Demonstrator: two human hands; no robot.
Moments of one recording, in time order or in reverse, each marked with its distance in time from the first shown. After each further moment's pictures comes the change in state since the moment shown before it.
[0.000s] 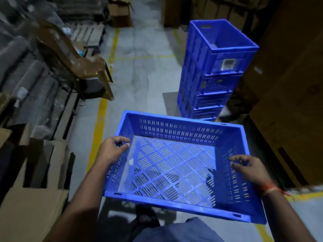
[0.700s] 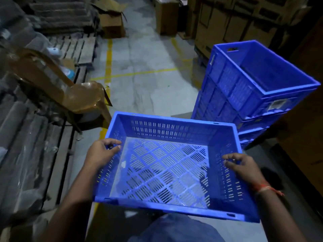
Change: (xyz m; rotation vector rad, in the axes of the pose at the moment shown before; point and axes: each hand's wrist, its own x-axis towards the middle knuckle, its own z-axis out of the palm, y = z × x) left_hand 0.445 -0.013 -0.147 -0.002 -0.041 0.046; right_hand 0.314 -0.252 0.184 0.102 0.009 -0.023
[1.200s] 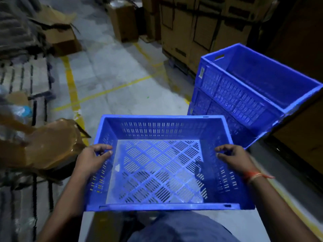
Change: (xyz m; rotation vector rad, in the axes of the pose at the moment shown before) left_hand 0.310 0.049 -0.052 0.087 -0.207 0.132; right_hand 0.189 -0.098 0.085 -0.013 0.181 0.124
